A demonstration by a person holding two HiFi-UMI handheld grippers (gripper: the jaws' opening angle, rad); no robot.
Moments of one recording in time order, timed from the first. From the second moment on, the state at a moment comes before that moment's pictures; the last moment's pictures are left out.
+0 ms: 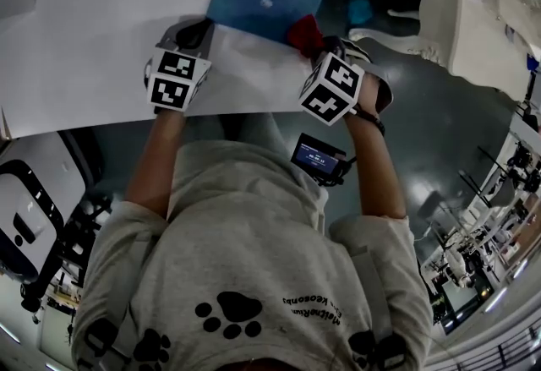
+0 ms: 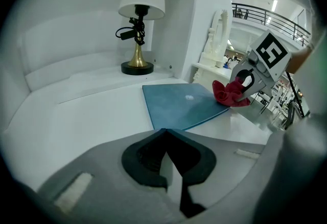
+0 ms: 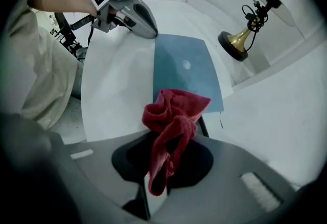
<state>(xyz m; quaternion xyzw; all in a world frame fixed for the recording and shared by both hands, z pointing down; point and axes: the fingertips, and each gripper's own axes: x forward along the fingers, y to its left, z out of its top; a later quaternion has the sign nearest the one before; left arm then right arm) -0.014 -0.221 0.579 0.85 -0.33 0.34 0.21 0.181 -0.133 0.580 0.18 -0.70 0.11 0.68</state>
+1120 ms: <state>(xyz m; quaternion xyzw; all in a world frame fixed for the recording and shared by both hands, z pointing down) -0.003 -0.234 0.461 0.89 -0.36 0.24 0.17 0.191 -0.192 0.382 0.57 -0.74 0.06 0.35</state>
